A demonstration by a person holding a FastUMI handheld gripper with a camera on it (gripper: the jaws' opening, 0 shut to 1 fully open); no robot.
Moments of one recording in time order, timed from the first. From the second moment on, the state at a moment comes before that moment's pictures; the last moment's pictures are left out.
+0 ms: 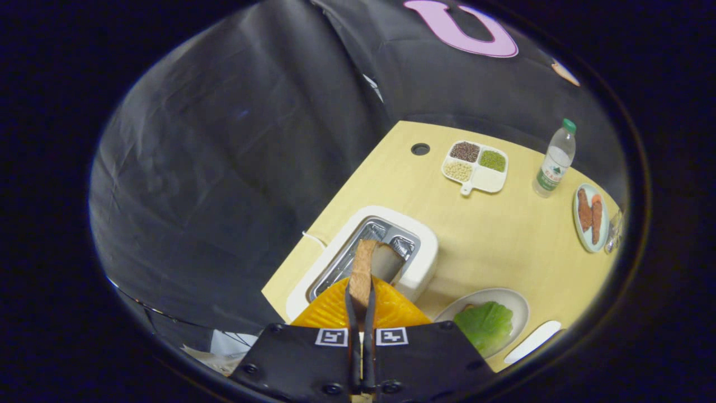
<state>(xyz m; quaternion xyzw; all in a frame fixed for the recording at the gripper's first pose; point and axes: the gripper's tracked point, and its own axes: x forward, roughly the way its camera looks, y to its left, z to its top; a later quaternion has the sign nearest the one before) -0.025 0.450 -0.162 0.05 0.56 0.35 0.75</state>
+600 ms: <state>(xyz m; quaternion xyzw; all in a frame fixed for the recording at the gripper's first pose) -0.020 0.396 -0.130 0.14 0.54 0.34 0.76</state>
